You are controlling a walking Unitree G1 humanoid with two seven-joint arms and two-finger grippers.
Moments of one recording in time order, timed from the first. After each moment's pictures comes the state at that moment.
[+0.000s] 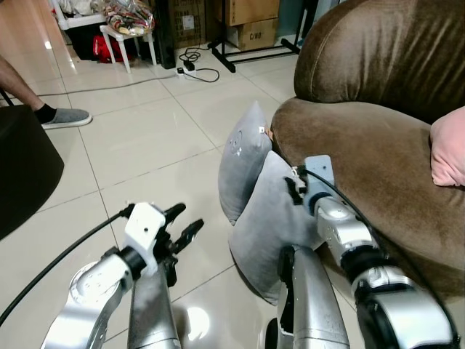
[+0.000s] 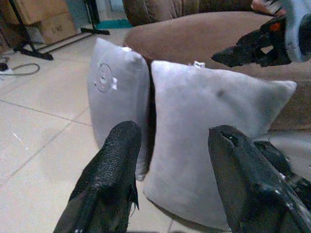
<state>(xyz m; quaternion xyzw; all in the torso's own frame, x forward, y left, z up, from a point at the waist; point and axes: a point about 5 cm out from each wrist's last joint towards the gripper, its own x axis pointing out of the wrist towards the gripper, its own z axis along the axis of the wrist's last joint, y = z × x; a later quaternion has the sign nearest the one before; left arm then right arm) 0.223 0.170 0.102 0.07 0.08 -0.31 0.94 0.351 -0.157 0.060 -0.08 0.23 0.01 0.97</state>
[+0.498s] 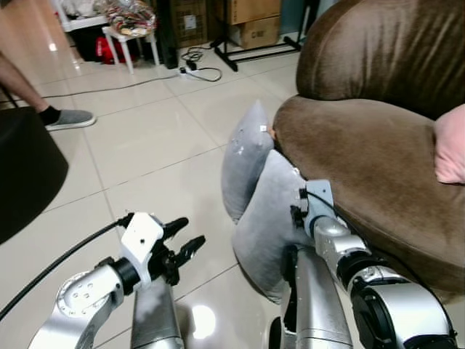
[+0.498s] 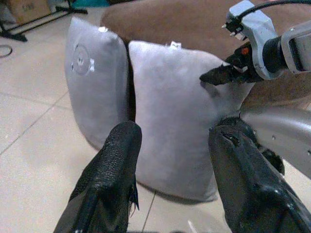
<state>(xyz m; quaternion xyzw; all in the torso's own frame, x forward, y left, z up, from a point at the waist) 0.204 0.171 0.107 0.07 0.12 -0.35 0.93 0.330 -0.156 0.025 -0.06 0.31 -0.03 0.95</state>
